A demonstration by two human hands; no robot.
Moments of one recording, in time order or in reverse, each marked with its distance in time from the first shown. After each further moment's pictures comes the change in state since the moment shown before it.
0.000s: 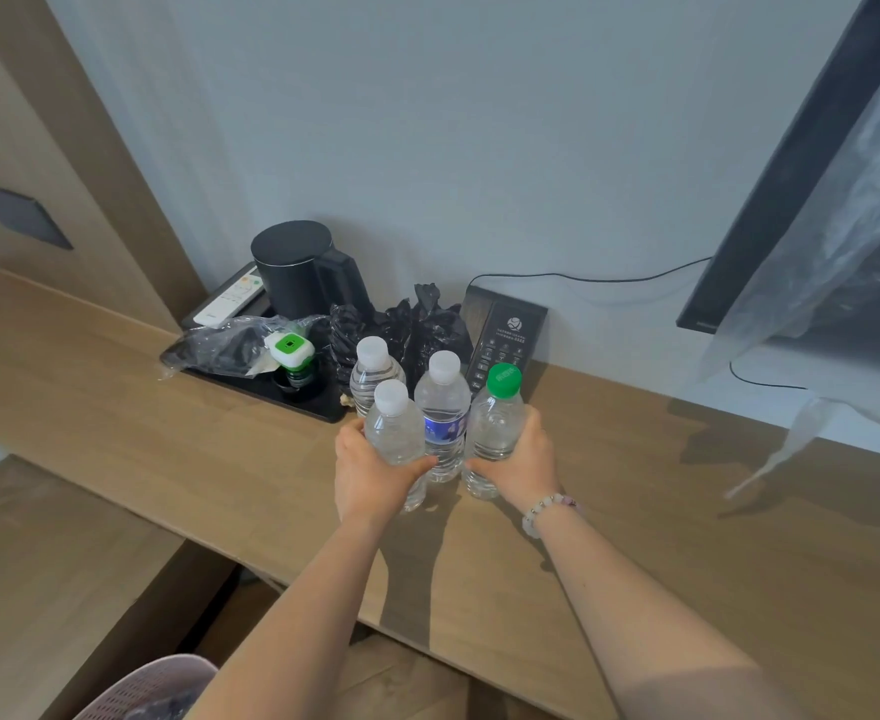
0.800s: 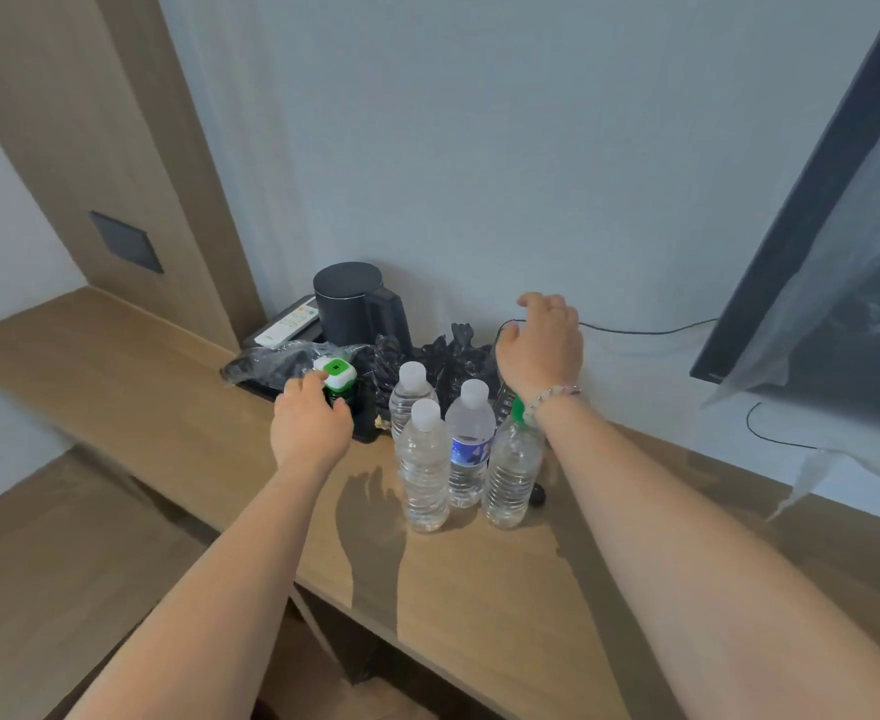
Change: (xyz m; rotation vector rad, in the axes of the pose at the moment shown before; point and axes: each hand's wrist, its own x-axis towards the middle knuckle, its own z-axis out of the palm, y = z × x) left_hand 0.027 0.030 -0.102 0.377 0.210 0.089; right_hand 0.026 -0.142 -0.054 -0.351 0.358 -0.439
